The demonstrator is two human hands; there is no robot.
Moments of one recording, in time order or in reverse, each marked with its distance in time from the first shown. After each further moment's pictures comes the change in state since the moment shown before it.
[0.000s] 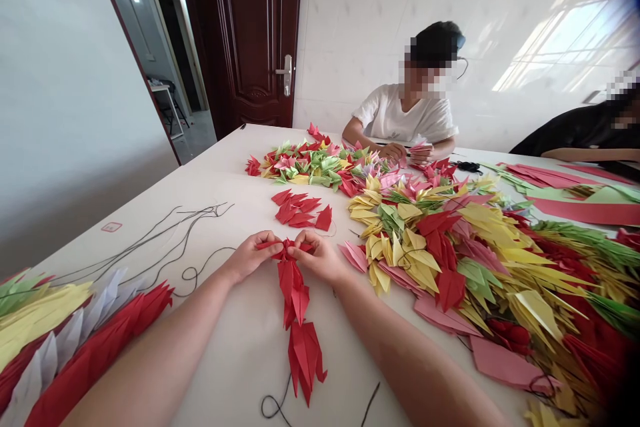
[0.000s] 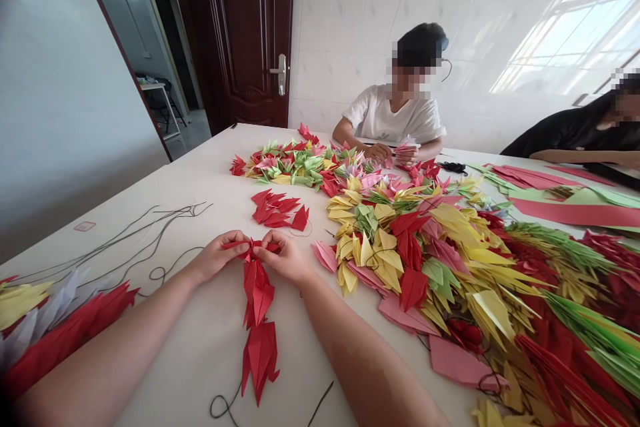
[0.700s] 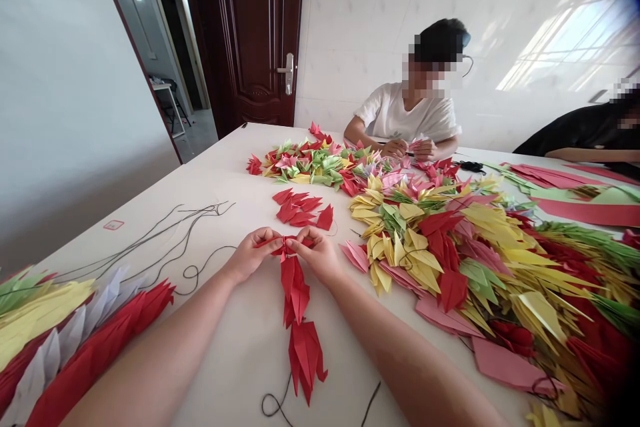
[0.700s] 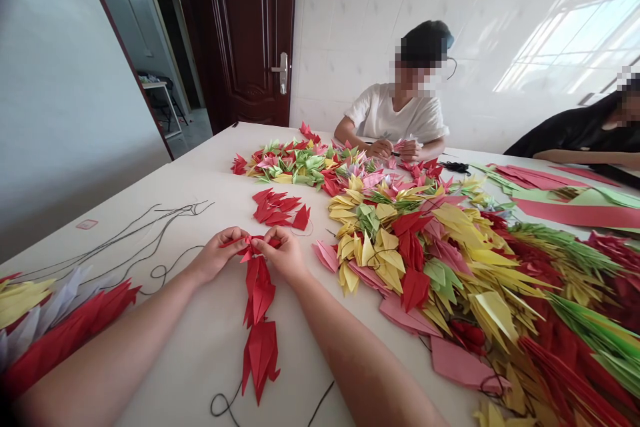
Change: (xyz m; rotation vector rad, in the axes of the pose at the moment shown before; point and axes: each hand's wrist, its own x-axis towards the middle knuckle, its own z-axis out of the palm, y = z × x) left_hand -0.001 0.004 0.007 -0.119 0.097 0.036; right_hand 0.002 -0.004 0.013 0.223 0.171 0.051
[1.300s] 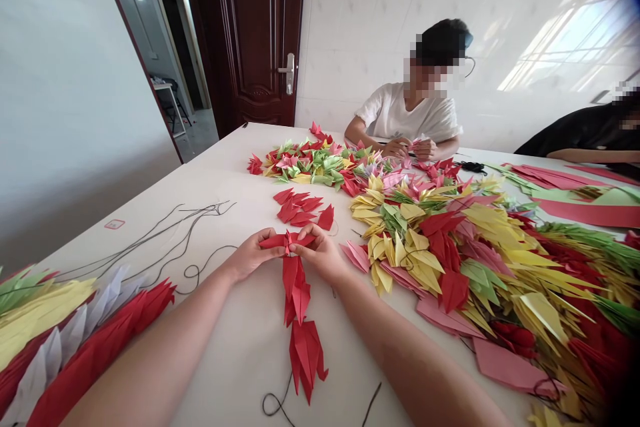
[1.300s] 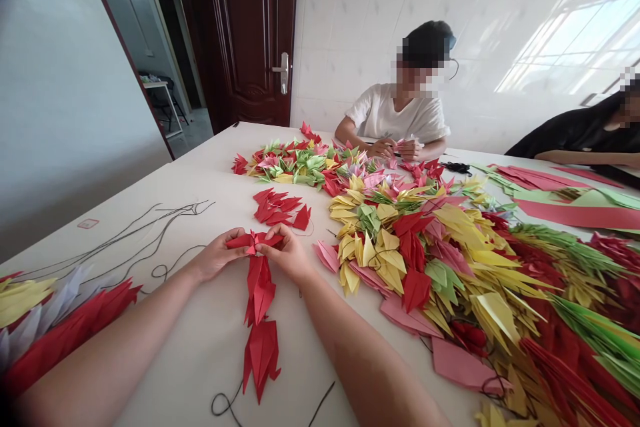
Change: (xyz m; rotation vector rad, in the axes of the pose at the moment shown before) left_hand 0.000 0.002 -0.004 0.050 -0.086 -0.086; right_hand 0.001 0.001 -0.011 0.055 -0.119 0.010
